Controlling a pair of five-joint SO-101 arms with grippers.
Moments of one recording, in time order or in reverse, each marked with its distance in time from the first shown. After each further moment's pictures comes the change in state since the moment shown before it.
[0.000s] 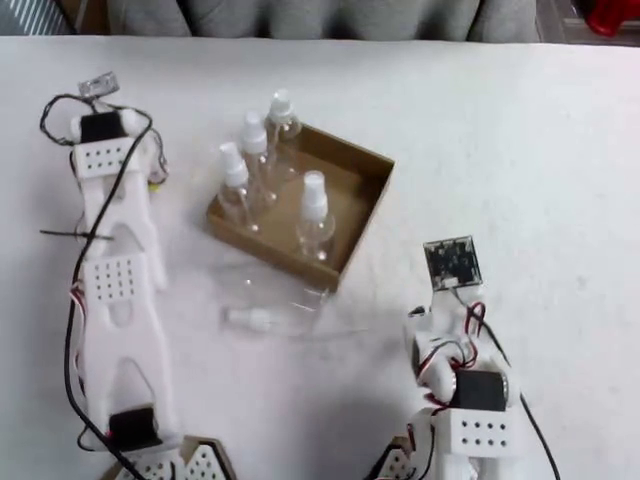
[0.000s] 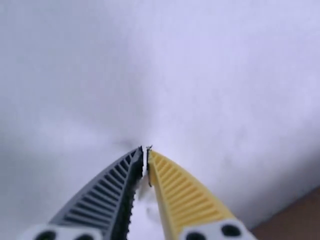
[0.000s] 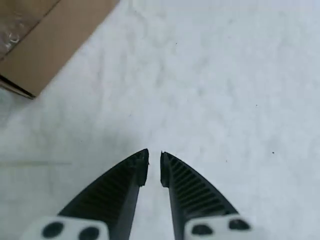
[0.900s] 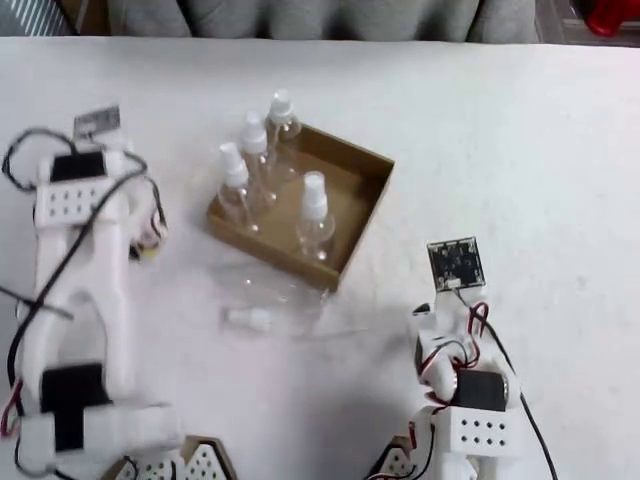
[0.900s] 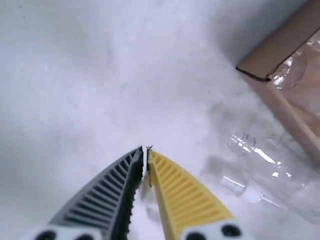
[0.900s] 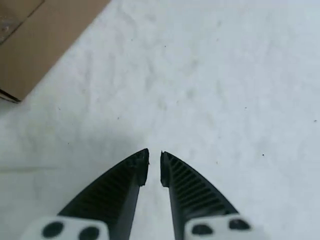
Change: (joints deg) left arm 3.0 -85.5 110.0 -18.4 -4.1; right arm 2.3 -0.5 1.9 -3.1 1.8
